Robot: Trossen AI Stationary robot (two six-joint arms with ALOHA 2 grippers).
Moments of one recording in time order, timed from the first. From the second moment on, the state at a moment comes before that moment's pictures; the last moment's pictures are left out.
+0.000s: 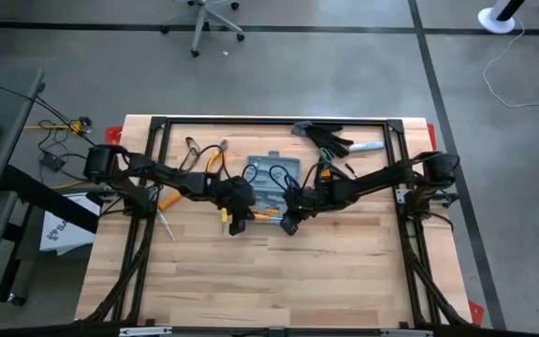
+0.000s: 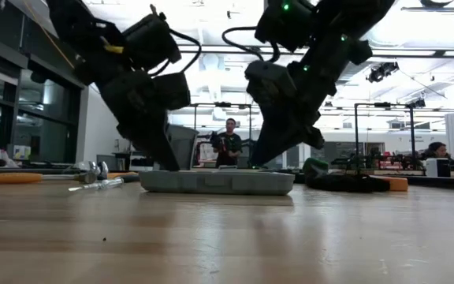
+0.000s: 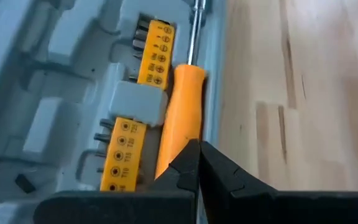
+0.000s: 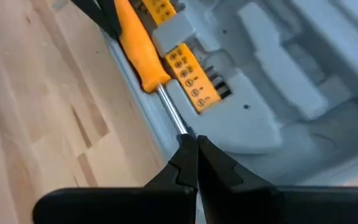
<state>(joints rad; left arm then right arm) 0.03 1.63 0.71 0.04 0.20 -0.19 0.07 1.79 1.01 -0.18 0.03 0.70</state>
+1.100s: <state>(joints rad) 0.03 1.69 0.71 0.14 0.20 -0.23 0.07 1.91 1.02 -0.23 -0.04 0.74</state>
